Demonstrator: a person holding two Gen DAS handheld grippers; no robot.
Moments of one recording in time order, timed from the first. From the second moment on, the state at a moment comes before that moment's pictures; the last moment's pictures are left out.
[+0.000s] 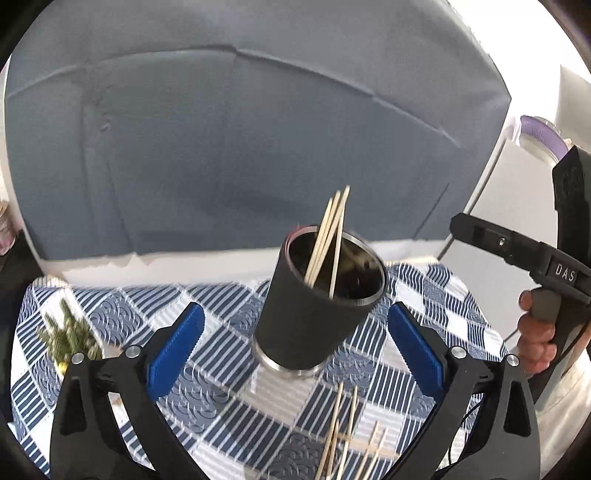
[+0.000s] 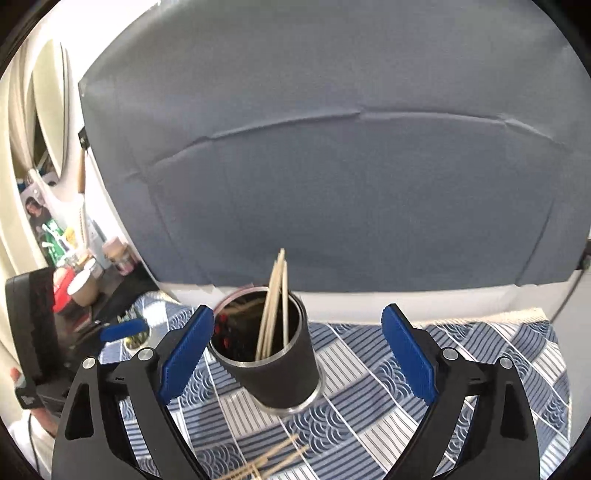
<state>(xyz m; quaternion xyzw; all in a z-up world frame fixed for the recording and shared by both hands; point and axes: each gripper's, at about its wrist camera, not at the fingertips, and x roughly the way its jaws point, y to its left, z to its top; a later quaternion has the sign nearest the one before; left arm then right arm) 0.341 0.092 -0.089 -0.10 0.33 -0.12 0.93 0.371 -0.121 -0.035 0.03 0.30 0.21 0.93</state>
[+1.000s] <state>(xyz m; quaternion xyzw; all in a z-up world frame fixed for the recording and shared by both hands) 0.264 0.068 -0.227 0.00 0.55 -0.15 0.82 0.260 -0.115 -0.212 -0.11 0.51 0.26 0.81</state>
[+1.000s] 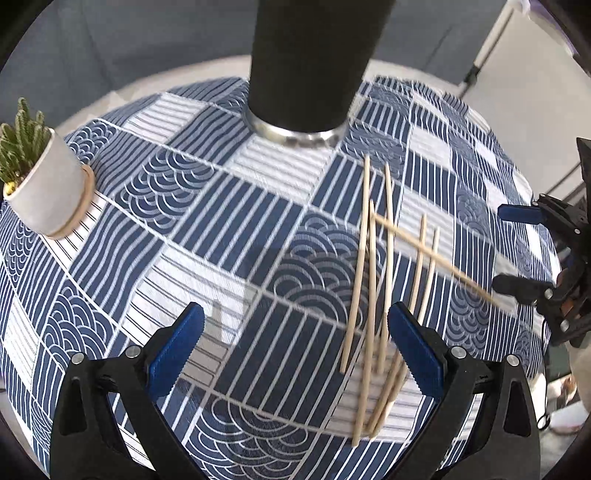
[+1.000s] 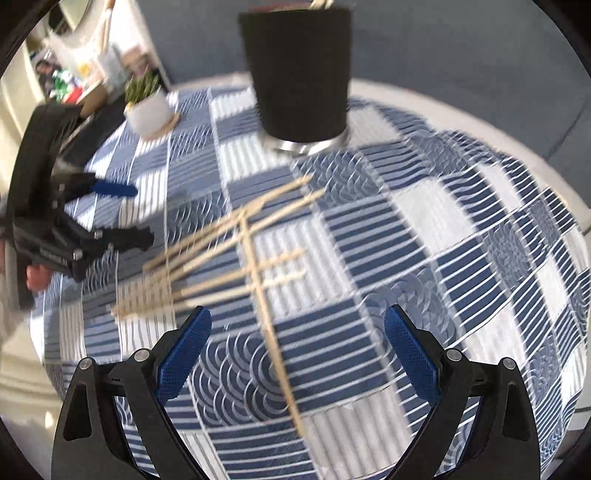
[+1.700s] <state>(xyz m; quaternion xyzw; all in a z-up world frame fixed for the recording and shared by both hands) 0.315 0.036 -0.253 0.14 0.58 -0.19 0.78 0.290 -0.106 -0.249 -0.15 0.56 0.25 0.77</state>
